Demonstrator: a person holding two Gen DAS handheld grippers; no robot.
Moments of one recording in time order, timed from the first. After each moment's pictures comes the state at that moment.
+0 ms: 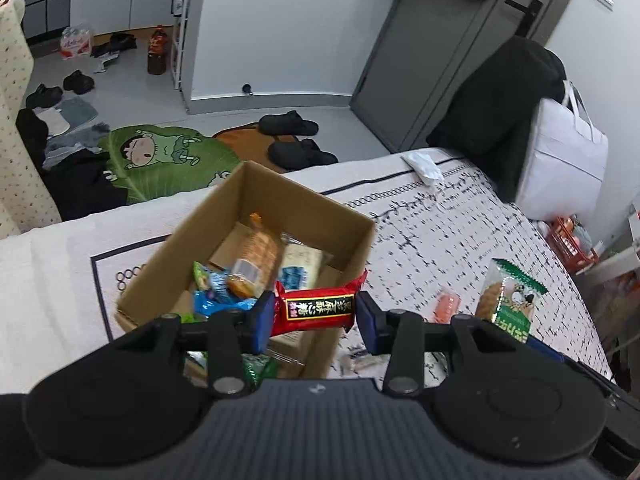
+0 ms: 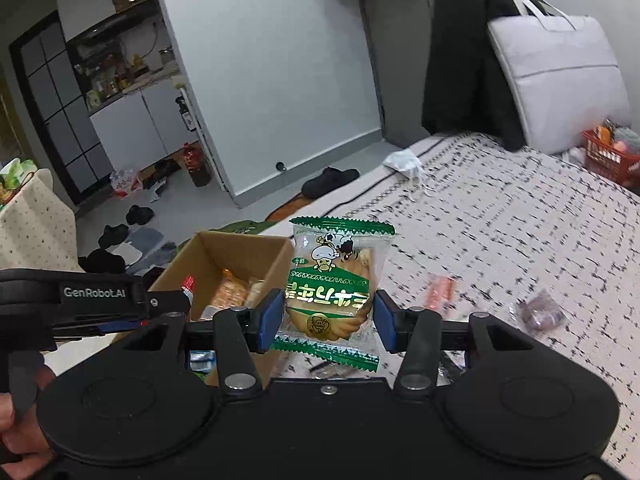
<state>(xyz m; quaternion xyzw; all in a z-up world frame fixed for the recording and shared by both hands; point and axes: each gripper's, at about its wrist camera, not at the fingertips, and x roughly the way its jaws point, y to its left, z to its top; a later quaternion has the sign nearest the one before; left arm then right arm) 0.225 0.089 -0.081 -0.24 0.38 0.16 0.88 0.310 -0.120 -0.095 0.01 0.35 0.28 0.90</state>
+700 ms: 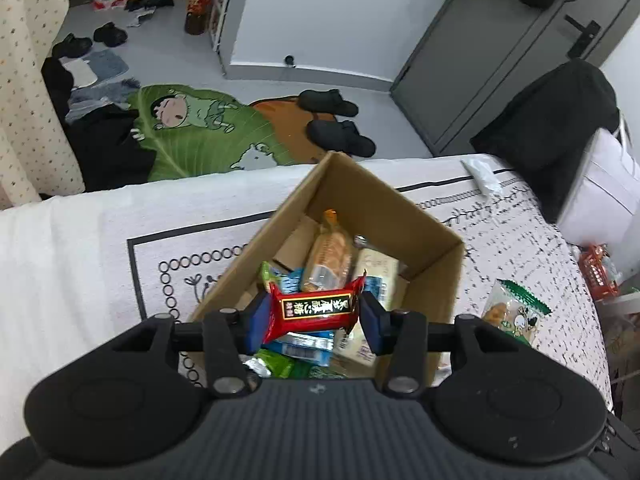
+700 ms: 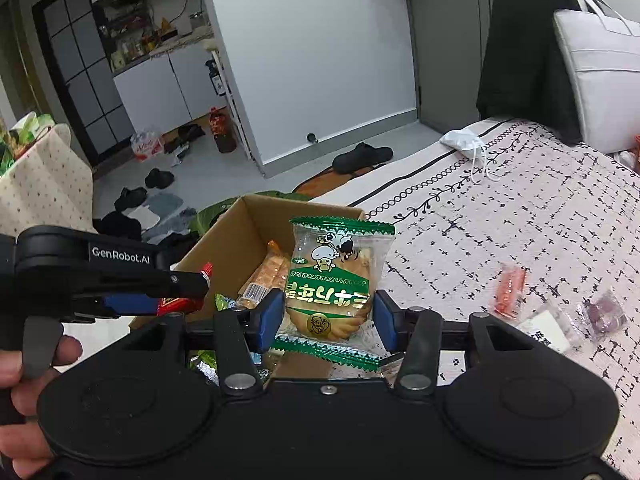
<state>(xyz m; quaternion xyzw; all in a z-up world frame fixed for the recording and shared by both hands) 0.224 0.164 -0.115 -0.29 0.41 0.19 0.84 0.305 -0.056 -0.117 -0.03 0.38 0.31 0.87</state>
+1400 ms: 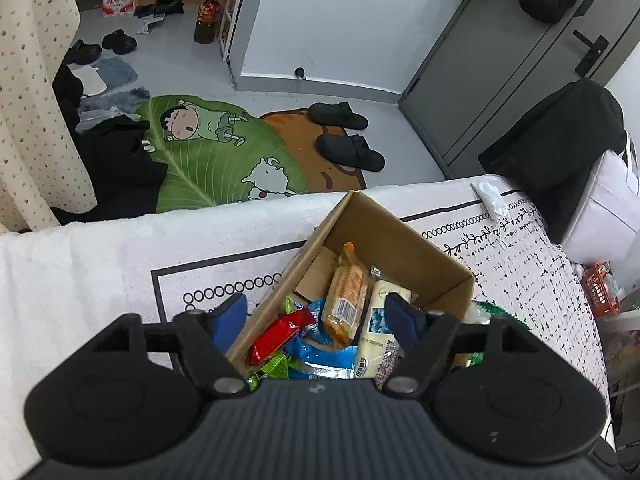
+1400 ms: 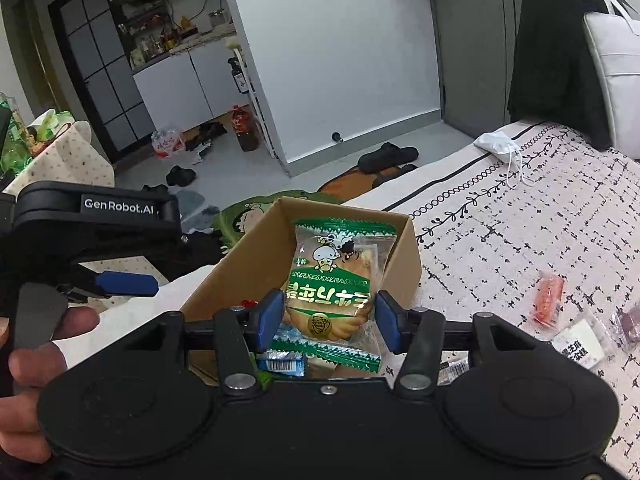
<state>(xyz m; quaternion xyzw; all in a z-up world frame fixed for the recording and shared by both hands) 0.224 0.187 -0.094 -0.29 0.40 0.20 0.84 0.297 -0.038 -0.107 -0.02 0.38 0.34 0.86</state>
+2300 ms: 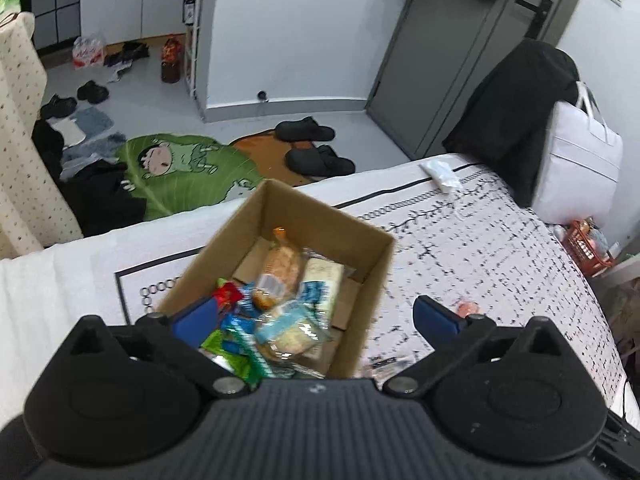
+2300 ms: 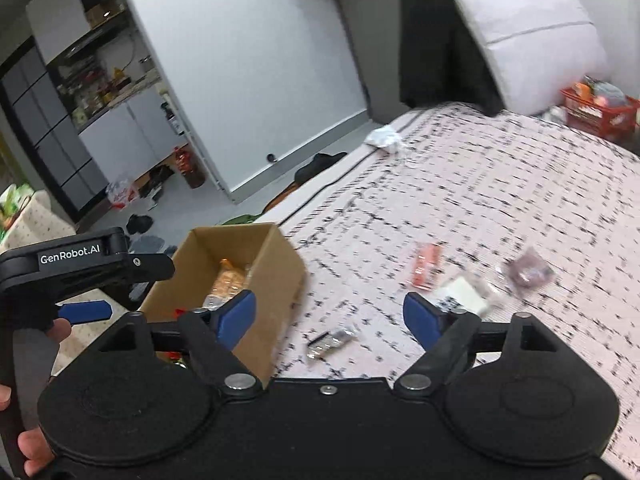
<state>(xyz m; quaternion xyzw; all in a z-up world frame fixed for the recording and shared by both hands) 0.228 0.089 -0.069 -0.22 0.39 0.18 0.88 0.305 -0.163 -0.097 0.07 0.39 0.24 0.88</state>
